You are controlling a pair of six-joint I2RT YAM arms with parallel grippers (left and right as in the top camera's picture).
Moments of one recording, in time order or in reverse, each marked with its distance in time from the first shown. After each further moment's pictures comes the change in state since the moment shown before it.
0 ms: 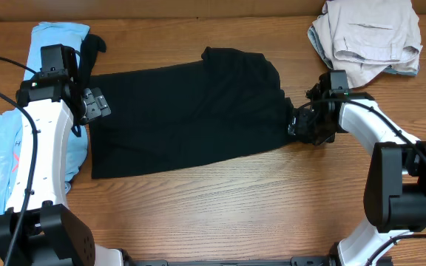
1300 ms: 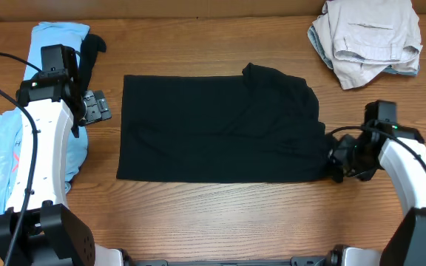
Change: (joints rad) left arm 0.000 0.000 0.000 -0.003 0.005 0.105; right arm -0.228 -0.381 -0.234 -0.213 0.140 0.227
